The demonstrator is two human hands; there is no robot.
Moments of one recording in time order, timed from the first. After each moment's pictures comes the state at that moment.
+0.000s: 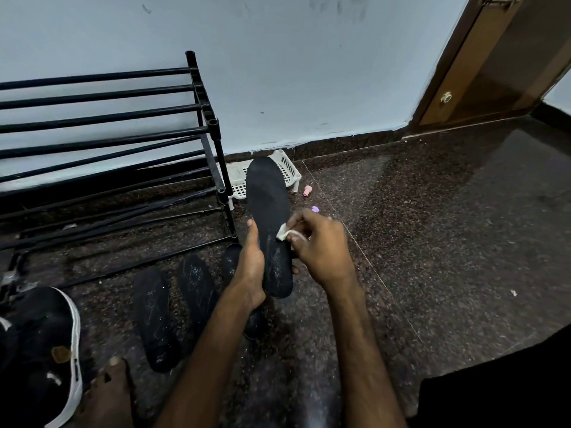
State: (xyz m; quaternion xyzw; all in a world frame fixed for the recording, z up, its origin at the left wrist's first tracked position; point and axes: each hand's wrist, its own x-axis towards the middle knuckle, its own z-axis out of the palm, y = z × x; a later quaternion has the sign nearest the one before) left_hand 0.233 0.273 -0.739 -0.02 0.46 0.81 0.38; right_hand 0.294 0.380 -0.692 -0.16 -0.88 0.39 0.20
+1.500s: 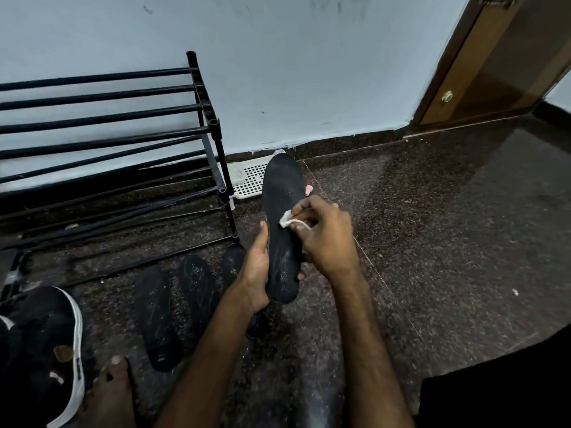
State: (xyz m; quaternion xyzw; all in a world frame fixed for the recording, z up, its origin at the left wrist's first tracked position) left_hand 0.244 0.272 -0.728 -0.01 0.40 0.80 0.44; right_hand 0.292 0.382 -0.674 -0.16 -0.87 0.40 0.22
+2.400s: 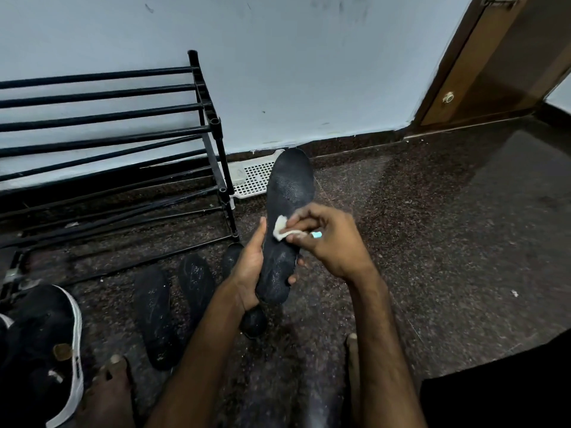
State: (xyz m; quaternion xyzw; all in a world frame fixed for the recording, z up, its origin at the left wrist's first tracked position) left_hand 0.238 0.259 -0.724 0.06 0.38 0.78 0.50; right_hand 0.309 0.391 -0.660 -0.10 -0.84 0.52 0.12
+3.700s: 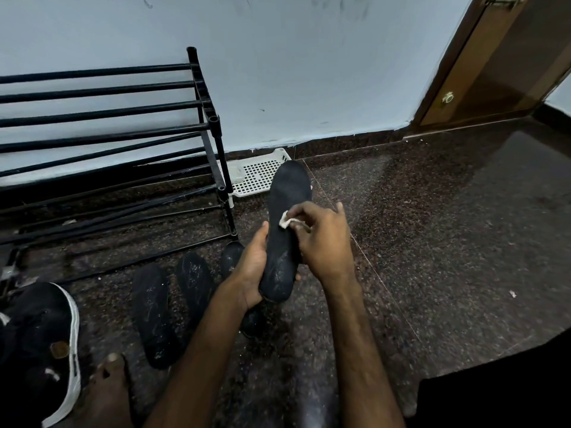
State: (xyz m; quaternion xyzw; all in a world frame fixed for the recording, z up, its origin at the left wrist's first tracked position) left_hand 0.240 0.270 -0.723 -0.02 0.45 0.77 0.45; right_hand 0.289 0.378 -0.684 -0.16 -0.91 0.30 0.25
